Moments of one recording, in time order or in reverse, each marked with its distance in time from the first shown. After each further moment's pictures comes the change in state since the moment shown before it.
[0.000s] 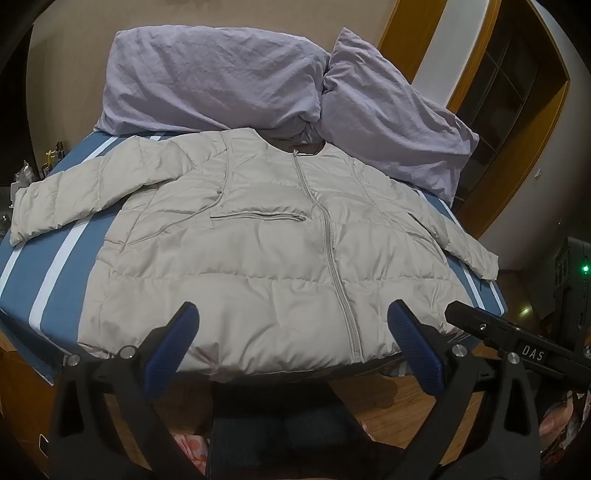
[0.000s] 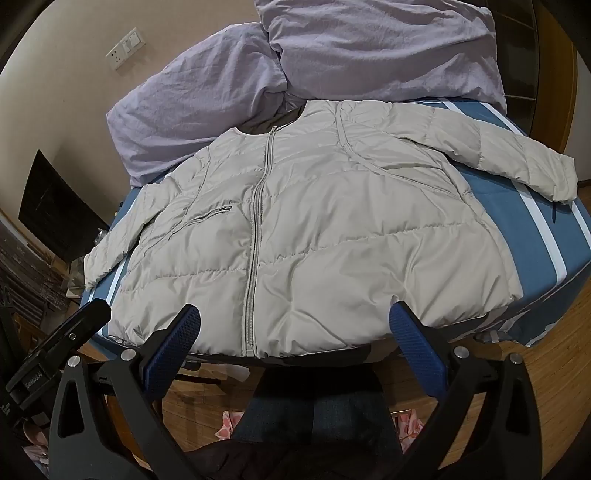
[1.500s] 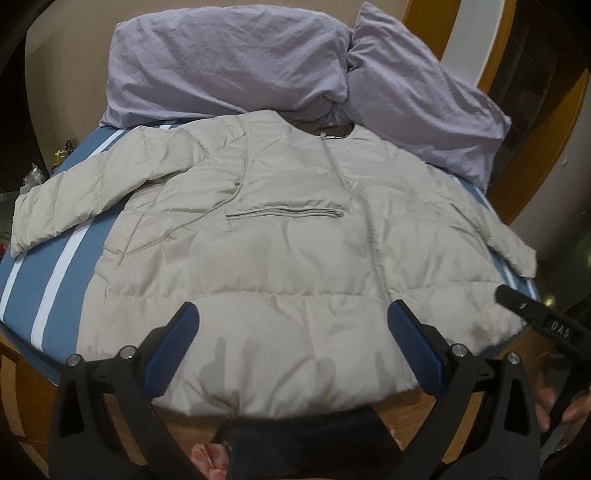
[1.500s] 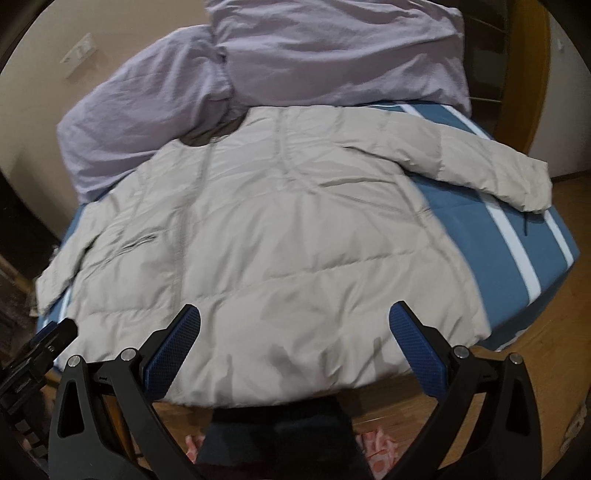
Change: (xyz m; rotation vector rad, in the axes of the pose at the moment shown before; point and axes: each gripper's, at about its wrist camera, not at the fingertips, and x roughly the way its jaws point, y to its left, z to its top) left arm 0.055 0.015 0.014 0.024 0.060 0.117; right arm 0.031 -0.042 0.032 0.037 -0.020 -0.195
